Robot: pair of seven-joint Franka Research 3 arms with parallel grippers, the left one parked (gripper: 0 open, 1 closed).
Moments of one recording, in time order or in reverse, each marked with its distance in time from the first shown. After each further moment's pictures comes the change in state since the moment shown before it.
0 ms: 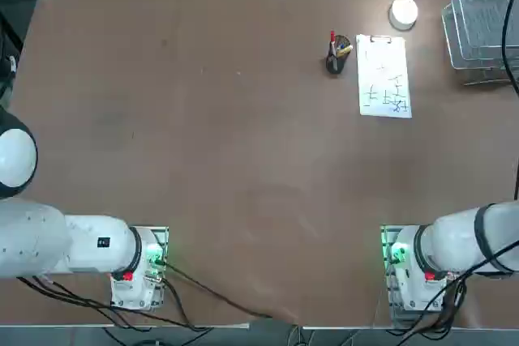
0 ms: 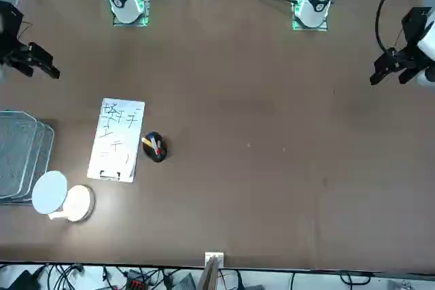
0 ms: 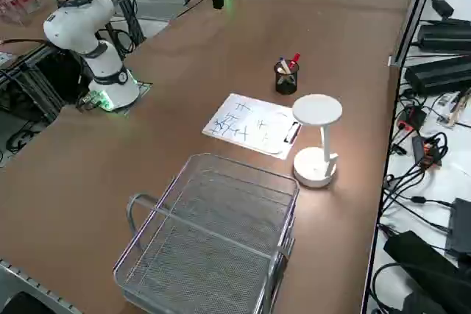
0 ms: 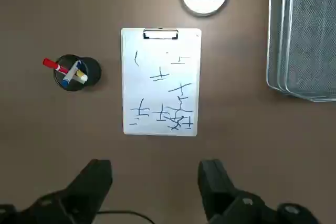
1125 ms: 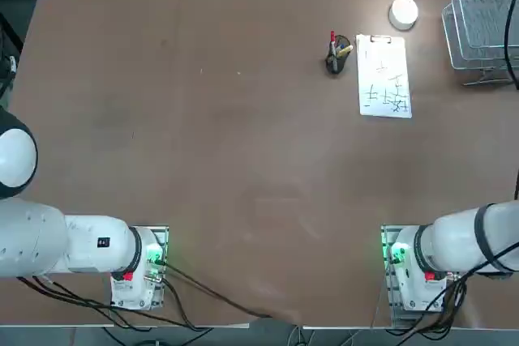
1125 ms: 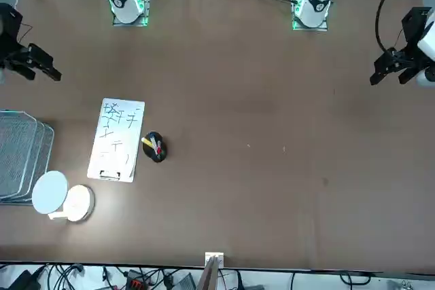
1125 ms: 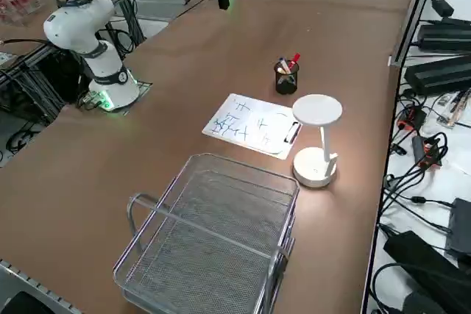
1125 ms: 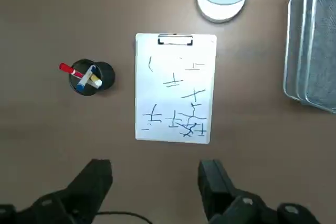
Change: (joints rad) arm 0.014 0.016 -0.004 -0.016 0.051 0.051 -0.009
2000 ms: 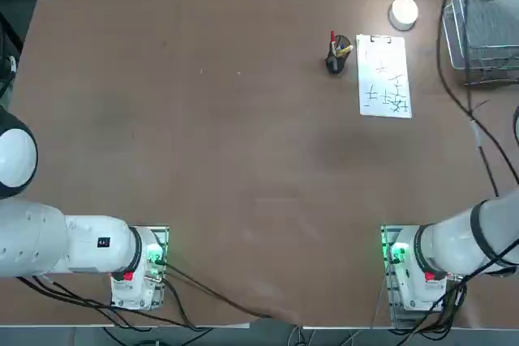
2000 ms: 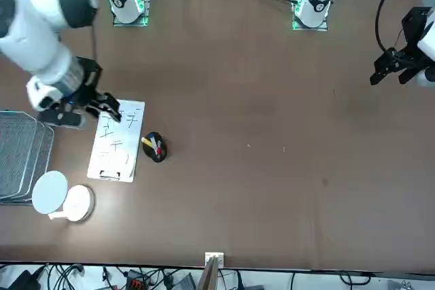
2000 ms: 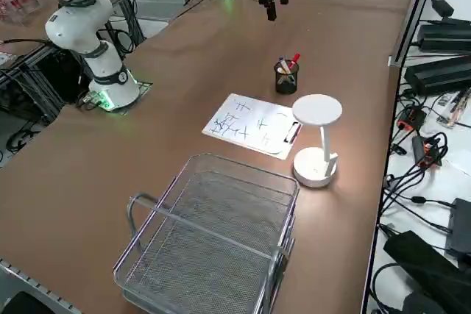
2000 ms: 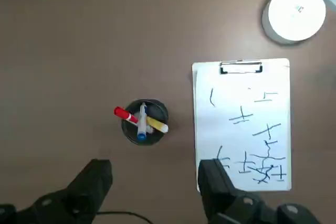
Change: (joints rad) arm 0.090 0.128 0.248 -0.140 -0.134 0.405 0.440
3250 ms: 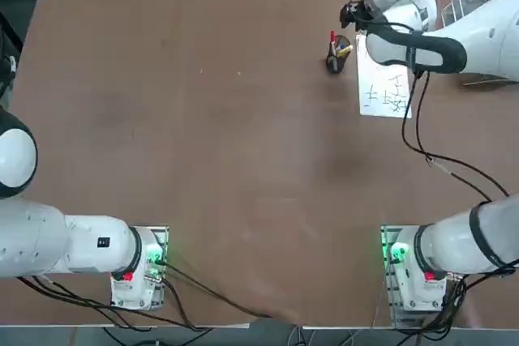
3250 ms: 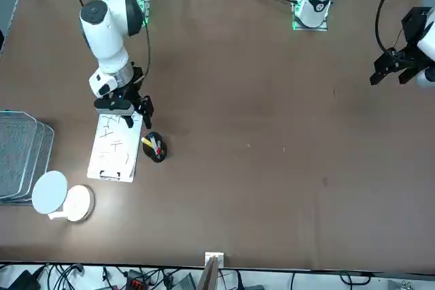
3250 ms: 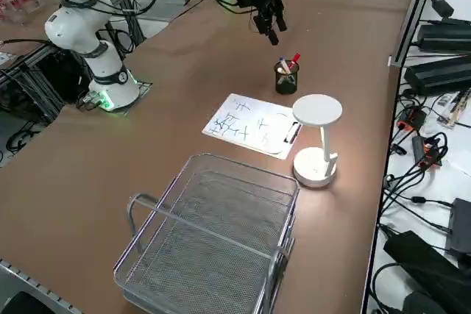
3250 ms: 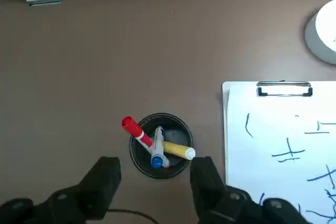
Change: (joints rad) arm -0.040 -0.051 0.090 -0.477 -0.186 0.676 0.161
